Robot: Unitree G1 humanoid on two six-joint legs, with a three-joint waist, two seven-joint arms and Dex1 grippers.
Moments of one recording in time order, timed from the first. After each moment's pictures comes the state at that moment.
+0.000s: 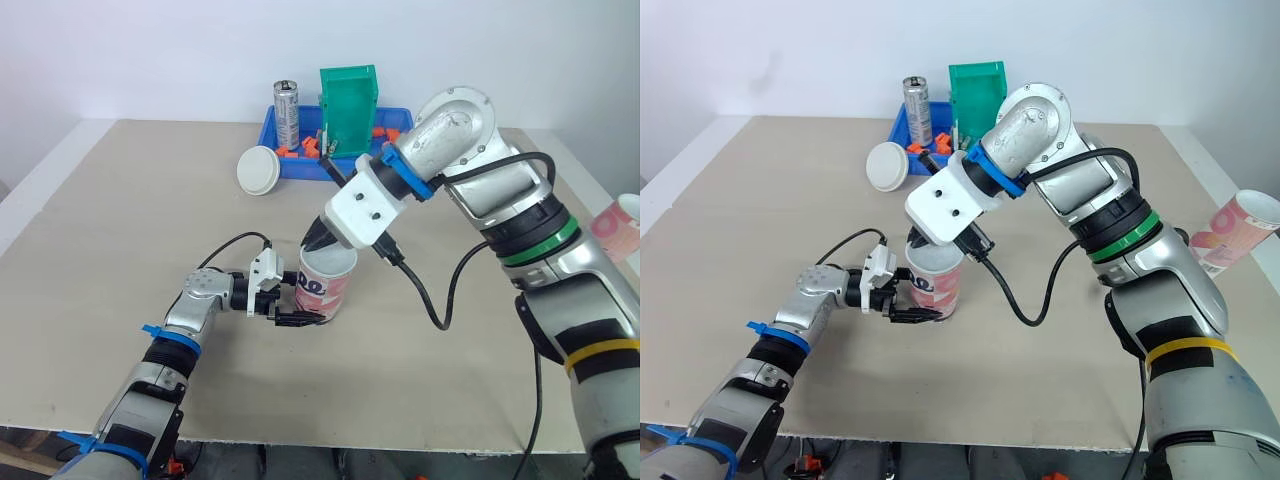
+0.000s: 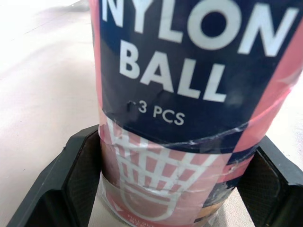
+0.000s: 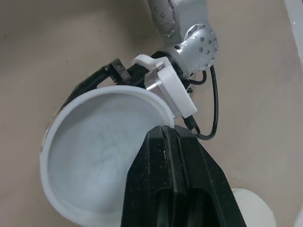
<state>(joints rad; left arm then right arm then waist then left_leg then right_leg) -0.63 0.30 -0.19 0.60 -0.26 -0.10 -1.36 -1.33 -0.60 0.58 0.23 0.10 -0.22 1.57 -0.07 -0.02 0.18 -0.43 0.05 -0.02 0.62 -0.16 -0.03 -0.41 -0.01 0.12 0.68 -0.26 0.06</state>
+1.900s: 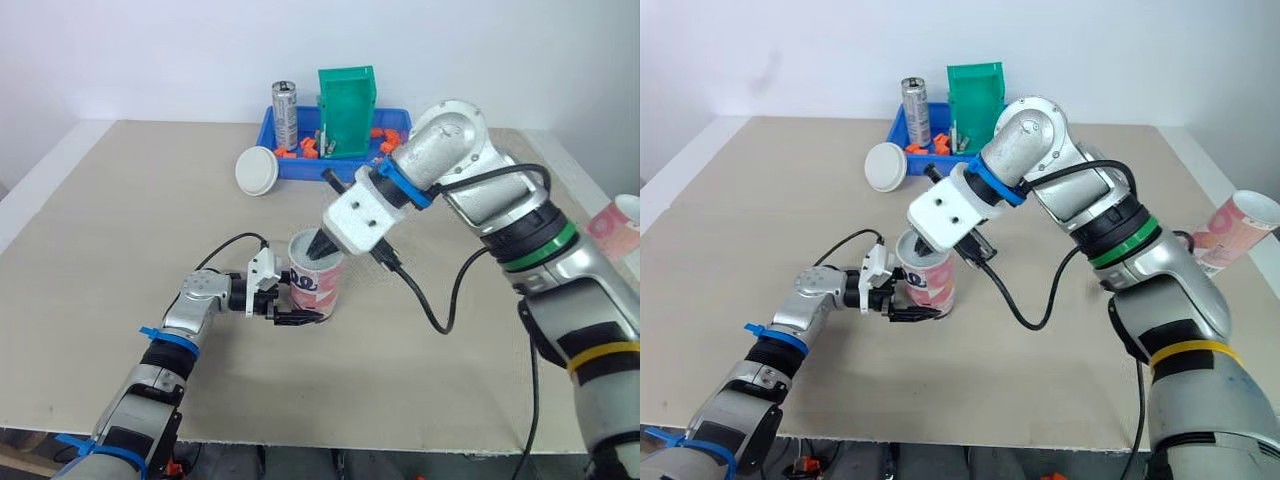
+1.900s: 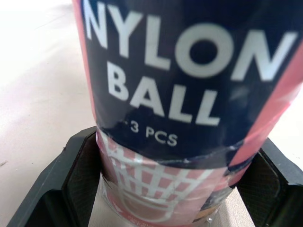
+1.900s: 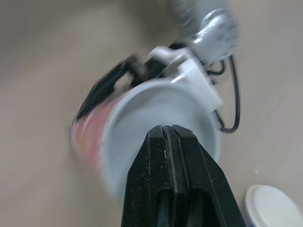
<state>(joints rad) -0.62 0.30 -0.17 0.58 -0.25 -0.09 -1.34 -1.31 -0.59 0.57 0.25 0.19 -0.02 1.58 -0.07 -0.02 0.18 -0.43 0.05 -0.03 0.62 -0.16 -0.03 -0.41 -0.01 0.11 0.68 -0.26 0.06</state>
